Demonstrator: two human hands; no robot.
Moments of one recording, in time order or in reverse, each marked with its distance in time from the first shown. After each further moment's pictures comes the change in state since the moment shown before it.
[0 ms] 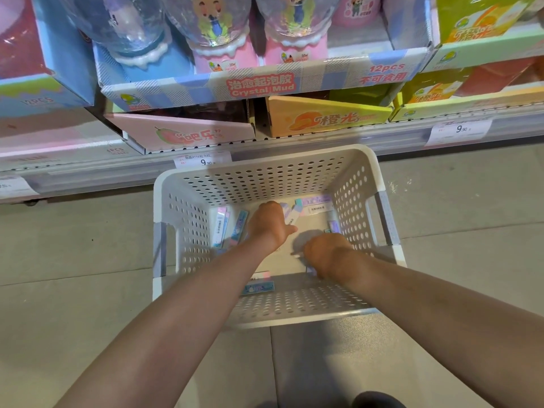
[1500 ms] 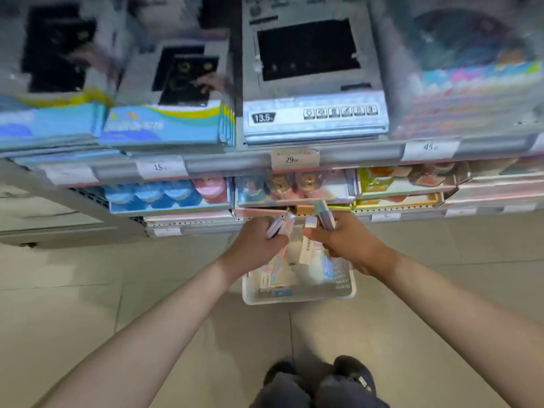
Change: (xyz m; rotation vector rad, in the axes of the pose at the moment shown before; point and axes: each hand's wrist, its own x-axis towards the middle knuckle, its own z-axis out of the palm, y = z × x) left_hand -0.281 0.070 -0.324 -0.463 0.000 0.227; right_hand -0.356 -0.028 -0.175 1.429 0.557 -0.194
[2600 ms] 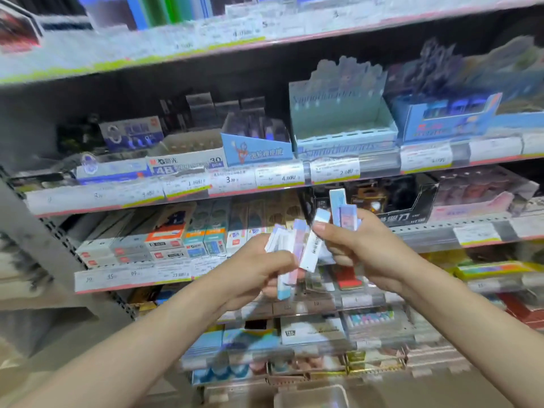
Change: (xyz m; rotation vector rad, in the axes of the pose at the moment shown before) left_hand -0.317 0.501 -0.319 -0.476 -0.192 0.353; right_hand -0.393 -0.534 -0.115 0.353 -0.072 -0.602
